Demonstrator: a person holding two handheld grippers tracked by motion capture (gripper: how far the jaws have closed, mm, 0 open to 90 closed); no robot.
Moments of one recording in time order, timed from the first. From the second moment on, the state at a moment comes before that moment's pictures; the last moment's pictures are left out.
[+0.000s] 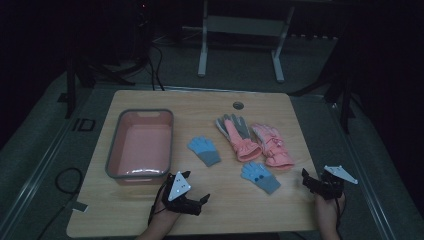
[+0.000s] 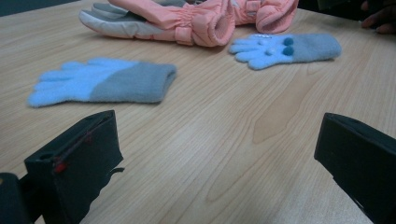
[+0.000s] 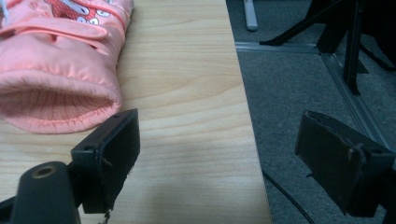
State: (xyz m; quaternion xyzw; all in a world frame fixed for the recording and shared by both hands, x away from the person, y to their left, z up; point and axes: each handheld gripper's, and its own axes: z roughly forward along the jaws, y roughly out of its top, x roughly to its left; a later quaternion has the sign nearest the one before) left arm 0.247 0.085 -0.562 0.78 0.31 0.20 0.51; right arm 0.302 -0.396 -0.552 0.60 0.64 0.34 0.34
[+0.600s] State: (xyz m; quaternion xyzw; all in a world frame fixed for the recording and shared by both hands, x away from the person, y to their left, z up) left arm 0.247 0.084 -0.562 0.78 0.31 0.20 0.50; right arm 0.312 -0.378 -0.510 0.56 0.71 0.33 0.26
